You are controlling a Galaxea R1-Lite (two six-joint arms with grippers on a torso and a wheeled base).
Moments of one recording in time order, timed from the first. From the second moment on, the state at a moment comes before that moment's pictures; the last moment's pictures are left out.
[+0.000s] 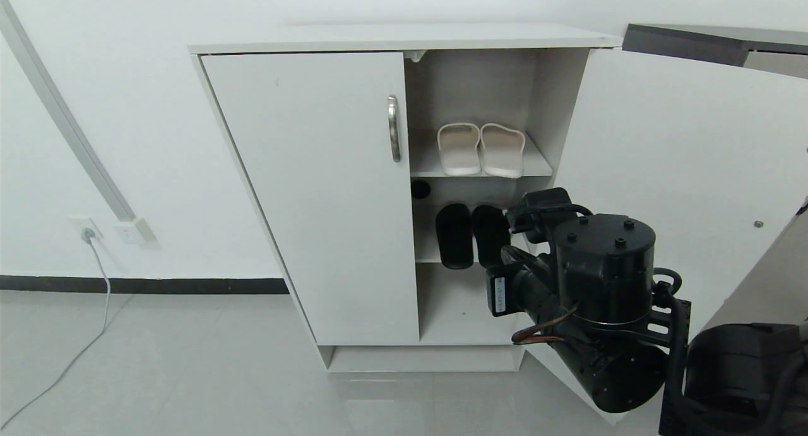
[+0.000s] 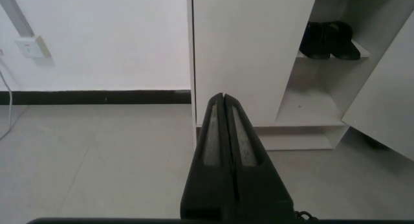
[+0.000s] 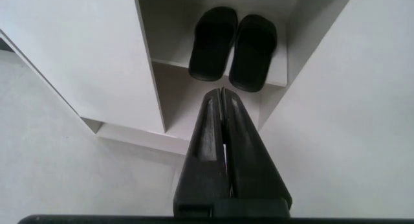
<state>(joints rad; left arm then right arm) 0.00 0.00 0.00 0.00 0.02 -0.01 0.92 1.77 -0.87 -0.72 -0.72 0.08</state>
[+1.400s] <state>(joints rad) 0.00 0.00 0.00 0.00 0.02 -0.01 0.91 1.79 -0.85 -0.72 -0.71 0.07</state>
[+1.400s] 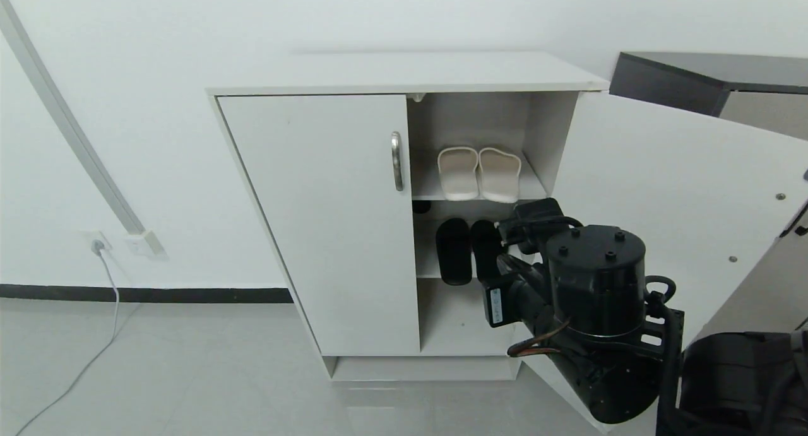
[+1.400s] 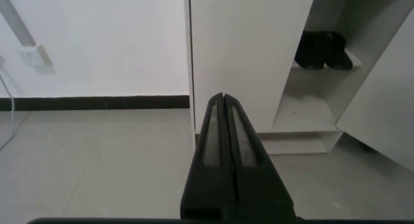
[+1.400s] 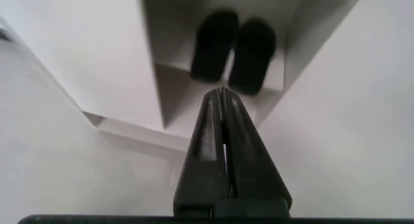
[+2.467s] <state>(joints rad) 0.00 0.00 0.00 0.00 0.02 -0.01 0.91 1.78 -0.84 -0.72 -0.71 0.06</state>
